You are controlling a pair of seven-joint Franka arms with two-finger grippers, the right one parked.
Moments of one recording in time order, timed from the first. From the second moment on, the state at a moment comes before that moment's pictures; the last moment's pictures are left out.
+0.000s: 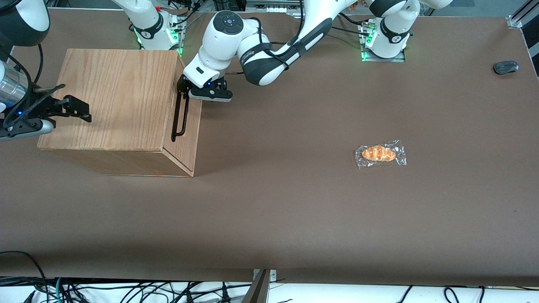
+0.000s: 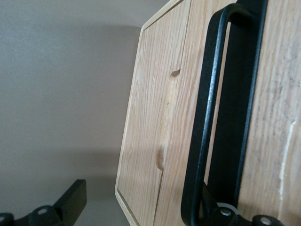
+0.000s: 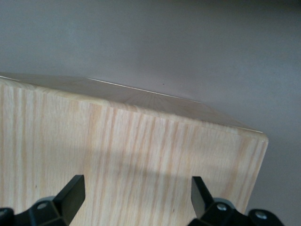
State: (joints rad) arm -0.78 0.85 -0.41 -1.13 0.15 2.38 -1.27
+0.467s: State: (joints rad) arm -0.78 0.85 -0.41 -1.13 0.16 2.36 -1.26
